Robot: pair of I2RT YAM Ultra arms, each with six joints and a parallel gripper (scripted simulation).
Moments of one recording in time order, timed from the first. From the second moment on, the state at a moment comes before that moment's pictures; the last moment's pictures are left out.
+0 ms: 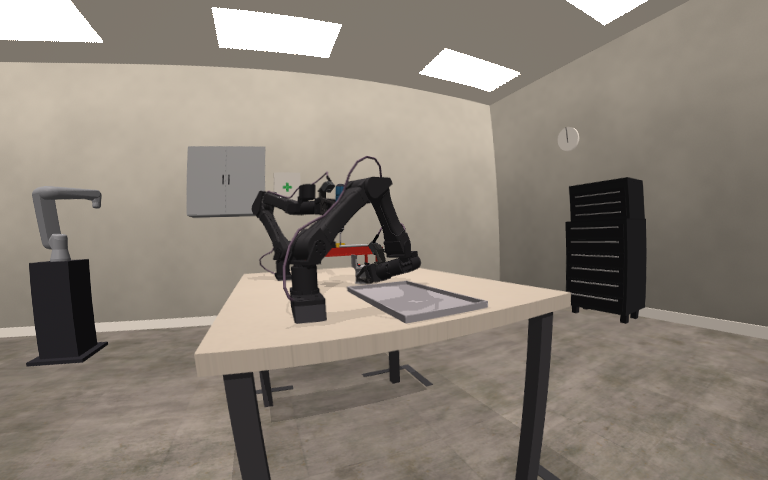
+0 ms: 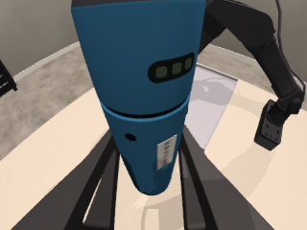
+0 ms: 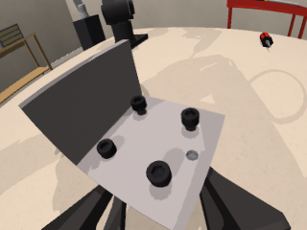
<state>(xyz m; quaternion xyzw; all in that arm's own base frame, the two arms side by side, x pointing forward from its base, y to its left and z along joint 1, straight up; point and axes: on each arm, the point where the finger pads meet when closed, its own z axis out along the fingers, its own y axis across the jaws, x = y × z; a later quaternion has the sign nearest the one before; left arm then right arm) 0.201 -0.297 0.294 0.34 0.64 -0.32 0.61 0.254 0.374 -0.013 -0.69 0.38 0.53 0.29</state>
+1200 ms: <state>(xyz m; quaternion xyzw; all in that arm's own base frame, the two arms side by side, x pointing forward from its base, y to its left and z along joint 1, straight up) 0.201 -0.297 0.303 0.33 0.63 -0.33 0.62 0.254 0.374 -0.013 -0.69 0.38 0.53 0.29</state>
